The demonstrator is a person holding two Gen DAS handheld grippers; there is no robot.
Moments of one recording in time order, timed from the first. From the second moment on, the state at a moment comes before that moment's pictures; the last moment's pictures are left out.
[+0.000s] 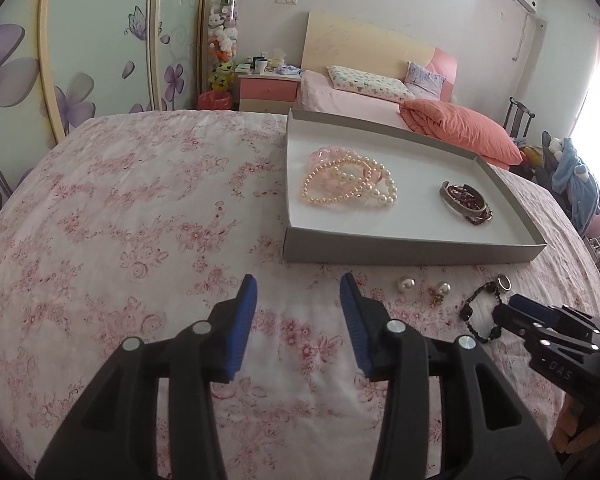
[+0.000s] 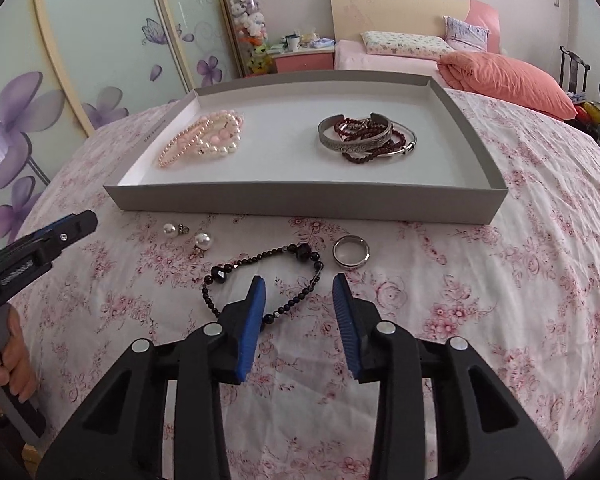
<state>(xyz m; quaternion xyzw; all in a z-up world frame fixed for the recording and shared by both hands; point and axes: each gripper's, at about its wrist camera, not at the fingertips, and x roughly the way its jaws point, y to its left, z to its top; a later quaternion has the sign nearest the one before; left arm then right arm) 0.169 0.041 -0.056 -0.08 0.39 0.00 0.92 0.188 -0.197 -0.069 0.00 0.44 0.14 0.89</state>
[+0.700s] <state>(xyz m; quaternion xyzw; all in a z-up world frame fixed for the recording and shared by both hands) 0.178 -0.016 -0.064 -0.01 0.40 -0.06 0.91 0.179 -0.262 -0.069 -0.01 0.43 0.08 0.90</state>
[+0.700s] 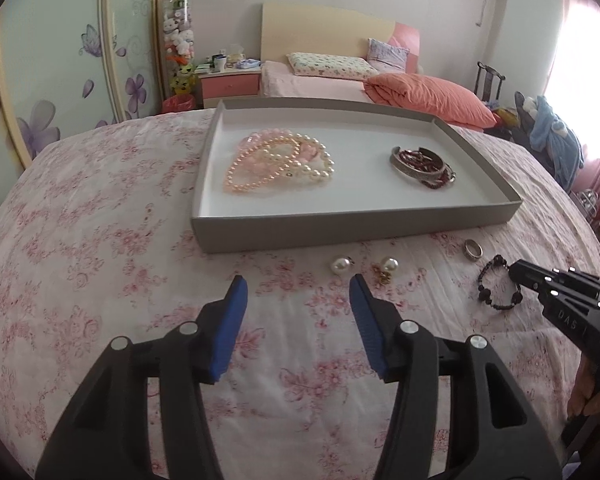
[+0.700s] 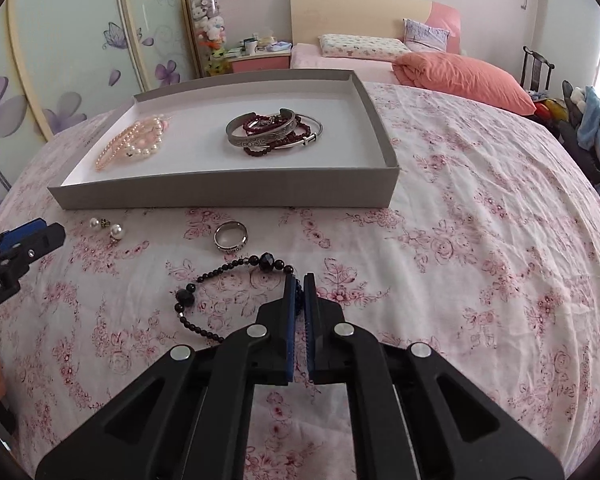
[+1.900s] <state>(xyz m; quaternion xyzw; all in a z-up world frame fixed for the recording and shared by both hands) 0.192 -0.029 -0.081 0.03 0.43 -0.03 0.90 0.180 -0.261 -0.070 0.00 0.43 0.09 0.90</state>
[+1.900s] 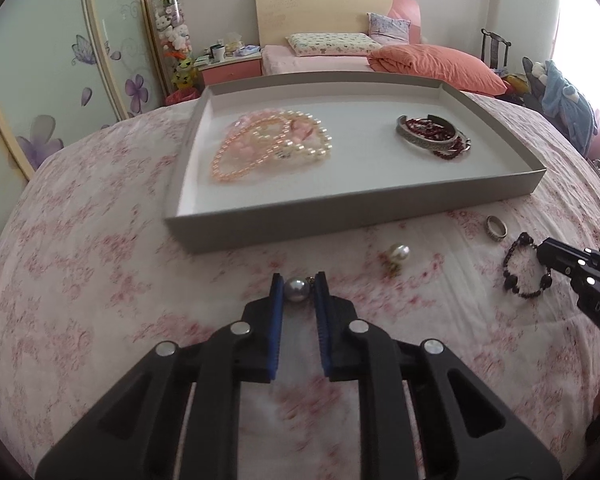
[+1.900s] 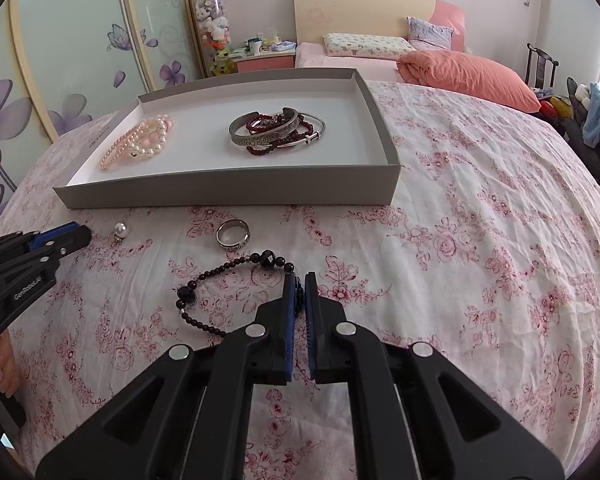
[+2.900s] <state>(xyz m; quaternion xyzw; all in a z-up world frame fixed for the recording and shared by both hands) 0.170 -0.002 -0.076 -0.01 0.43 -0.02 0.90 0.163 -0.258 -0.045 0.02 0.38 0.14 0.92</state>
